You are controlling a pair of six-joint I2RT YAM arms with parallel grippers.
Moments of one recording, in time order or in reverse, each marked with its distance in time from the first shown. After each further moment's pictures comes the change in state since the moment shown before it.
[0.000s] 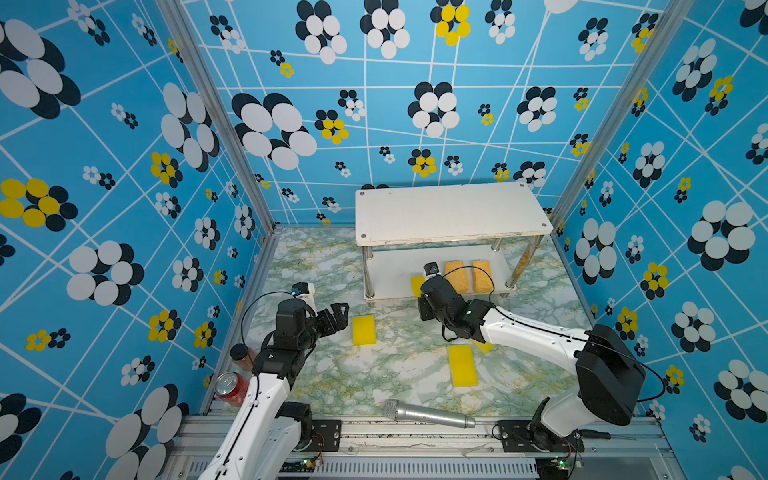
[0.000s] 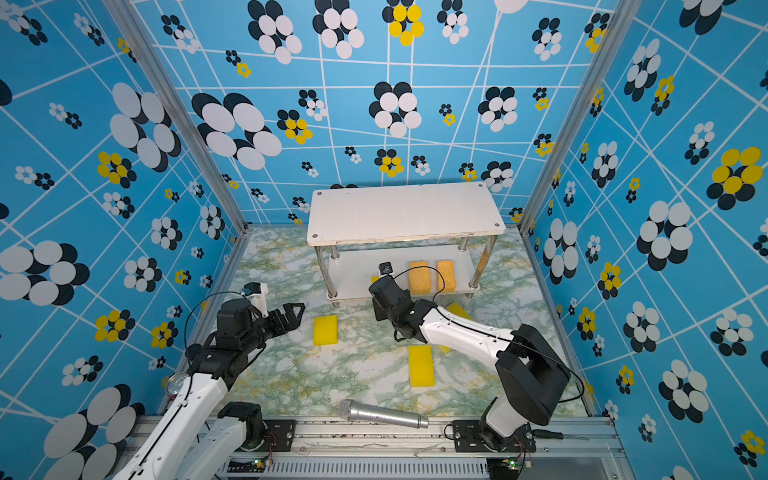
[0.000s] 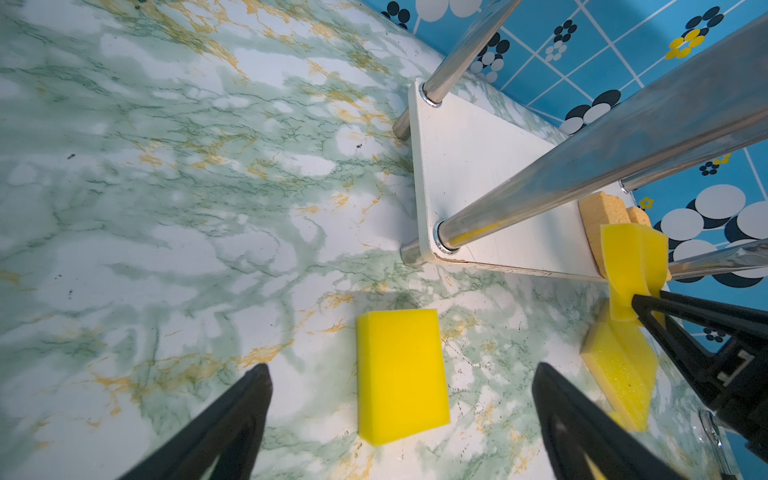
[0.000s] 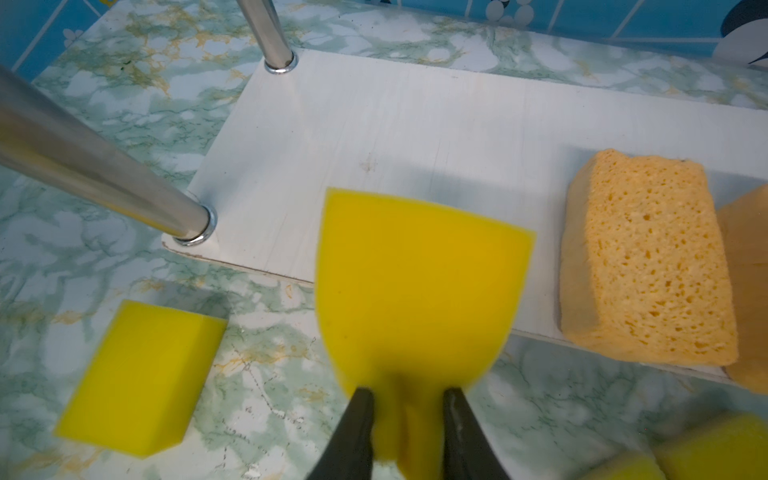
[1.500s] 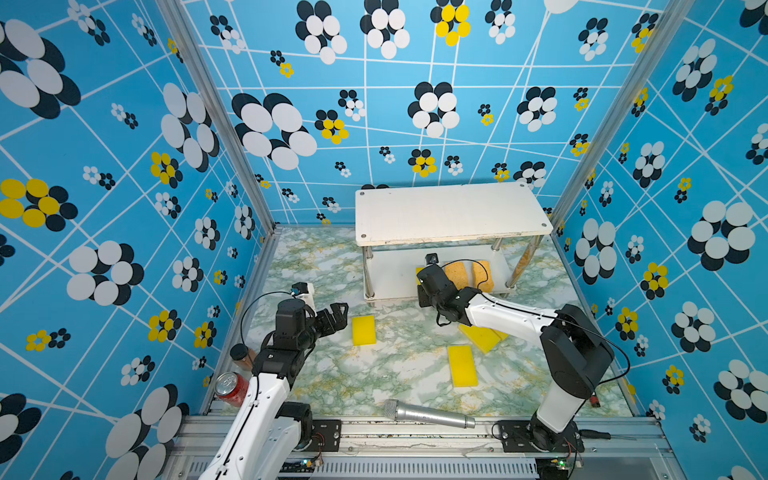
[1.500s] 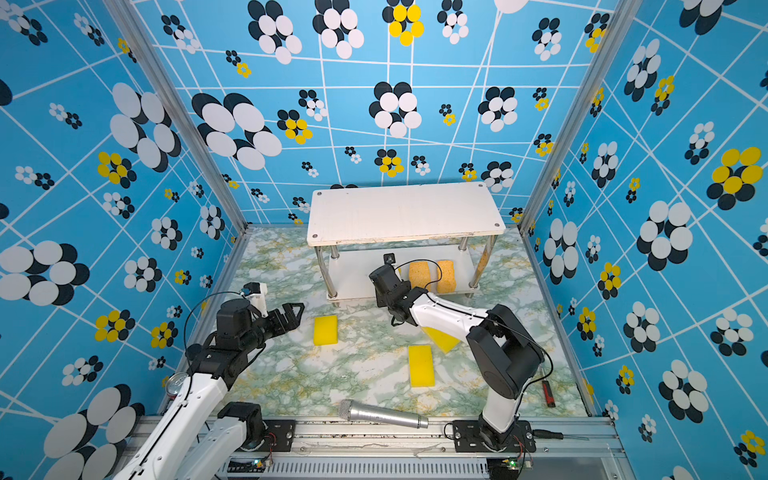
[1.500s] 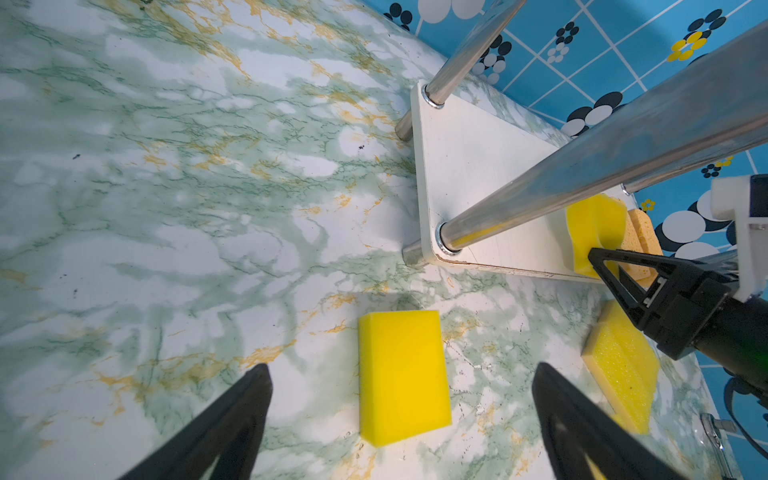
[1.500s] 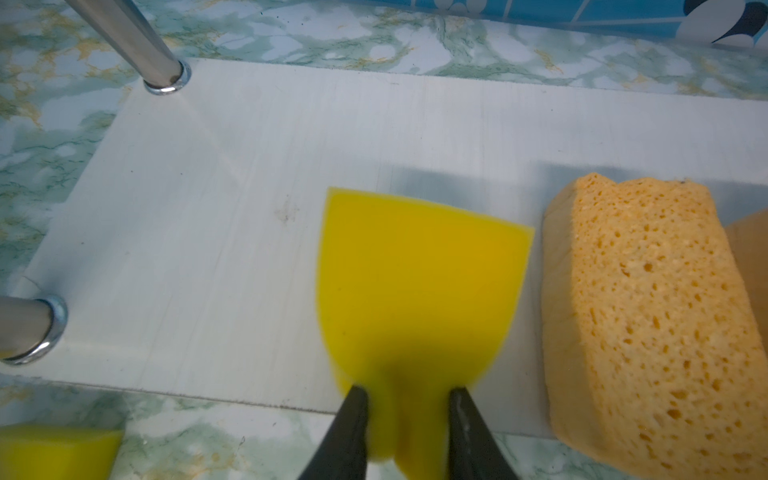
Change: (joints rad) left arm 0.006 0.000 0.000 0.000 0.000 0.000; right arm -0.081 0.187 0.102 0.032 0.025 0.018
